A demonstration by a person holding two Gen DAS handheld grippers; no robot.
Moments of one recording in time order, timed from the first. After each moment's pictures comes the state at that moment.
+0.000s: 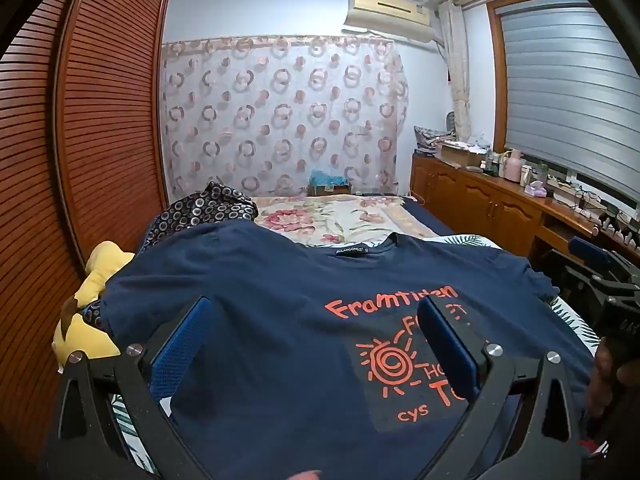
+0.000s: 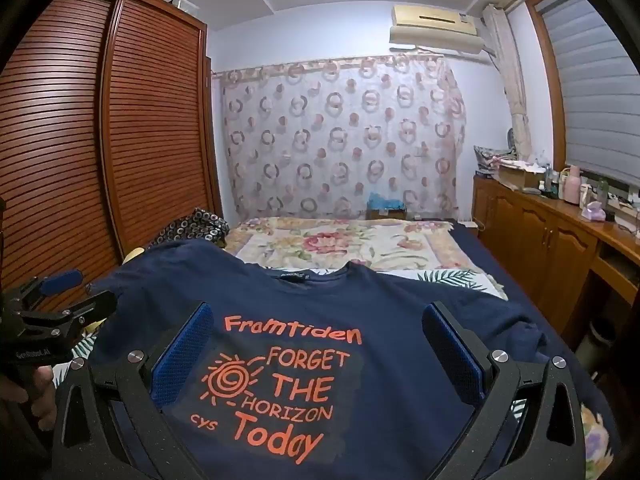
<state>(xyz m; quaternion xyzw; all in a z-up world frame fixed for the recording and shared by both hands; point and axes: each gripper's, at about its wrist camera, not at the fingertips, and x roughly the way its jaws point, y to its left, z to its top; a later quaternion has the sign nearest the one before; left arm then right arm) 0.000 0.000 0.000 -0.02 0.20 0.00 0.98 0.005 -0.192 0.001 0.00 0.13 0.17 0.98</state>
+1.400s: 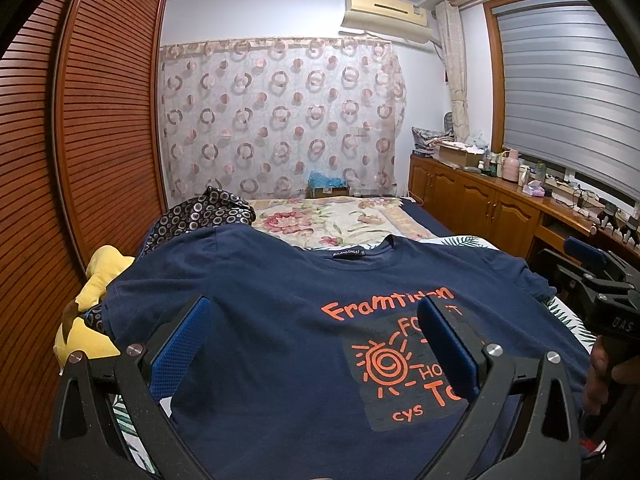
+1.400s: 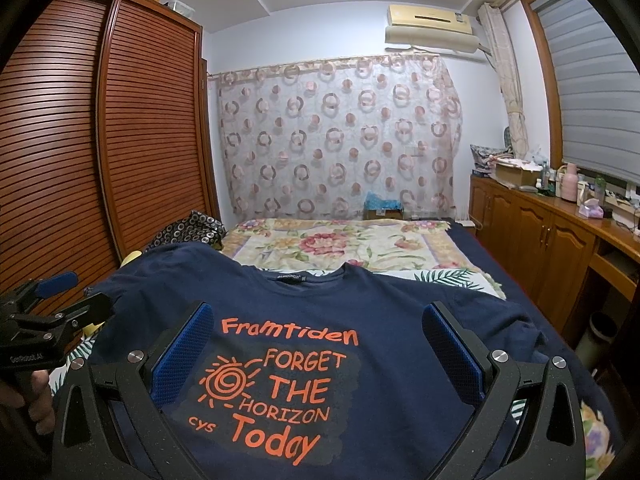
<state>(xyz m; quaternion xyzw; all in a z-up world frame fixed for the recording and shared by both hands) 0.001 -0.002 0.004 -0.01 0.20 0.00 0.98 0.007 -0.191 -0.001 0.00 0.13 0.17 0.98</state>
